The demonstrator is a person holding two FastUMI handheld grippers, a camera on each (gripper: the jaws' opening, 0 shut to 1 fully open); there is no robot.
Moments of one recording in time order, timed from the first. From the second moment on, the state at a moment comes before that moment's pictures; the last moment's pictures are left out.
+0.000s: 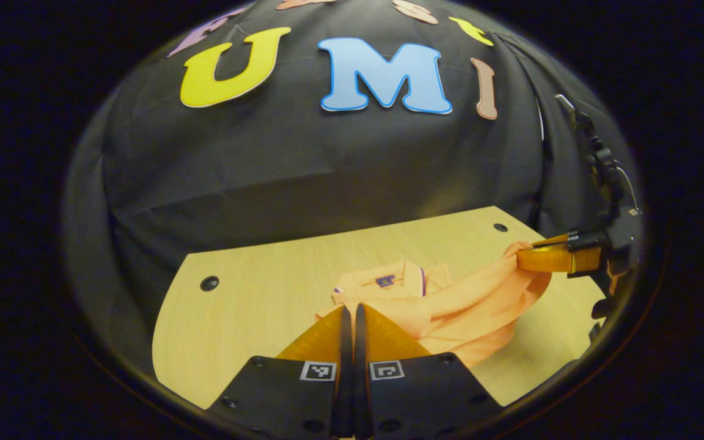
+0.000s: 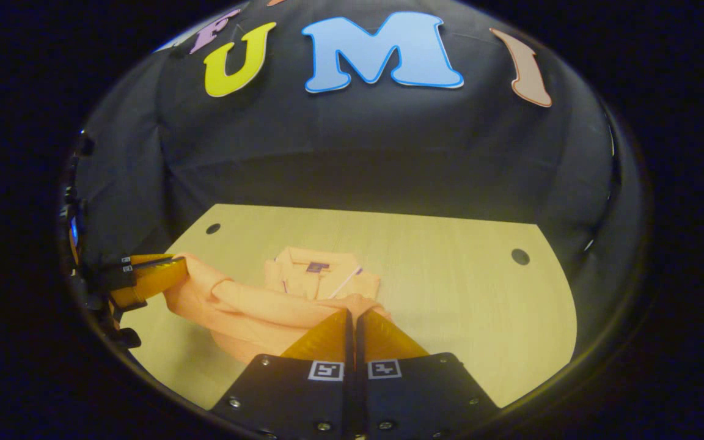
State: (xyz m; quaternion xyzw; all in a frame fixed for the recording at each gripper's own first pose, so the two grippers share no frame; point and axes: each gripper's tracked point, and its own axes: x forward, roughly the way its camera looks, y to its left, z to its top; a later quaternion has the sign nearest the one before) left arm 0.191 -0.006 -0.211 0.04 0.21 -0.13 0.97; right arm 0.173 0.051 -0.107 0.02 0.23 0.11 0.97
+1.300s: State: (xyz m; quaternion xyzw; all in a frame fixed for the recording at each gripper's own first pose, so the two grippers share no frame) left arm 0.389 0.004 -0.360 0.02 0.22 -0.10 0.97; right arm 0.371 0.056 -0.214 0.03 0.23 0.10 0.97
